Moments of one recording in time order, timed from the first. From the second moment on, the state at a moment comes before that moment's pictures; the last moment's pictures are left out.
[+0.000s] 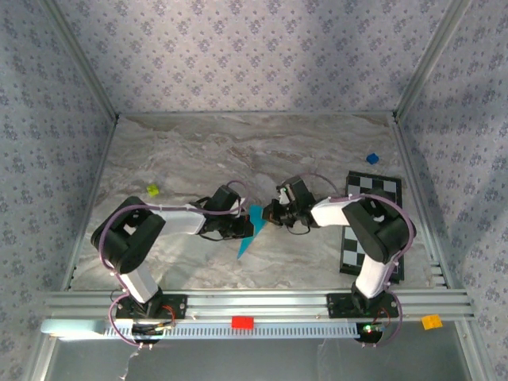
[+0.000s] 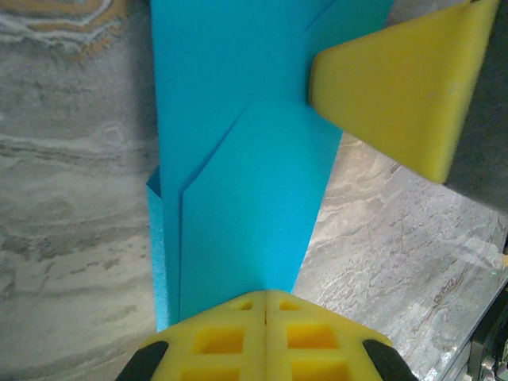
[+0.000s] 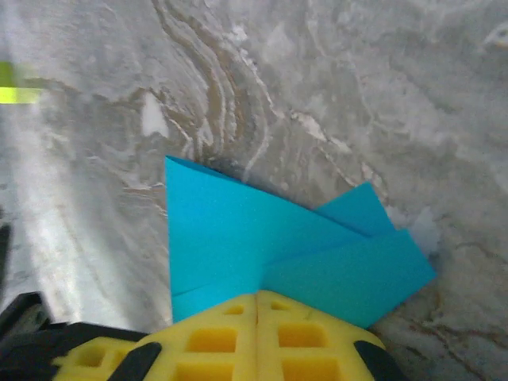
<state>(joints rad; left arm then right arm) -0.73 1.69 0.74 -0.05 0.46 -0.73 0.56 1.78 0.73 0.20 -0.49 0.86</state>
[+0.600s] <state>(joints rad) -0.76 1.66 0.70 -0.02 0.39 -0.84 0.45 1.63 0.74 0.12 -0.44 0.84</state>
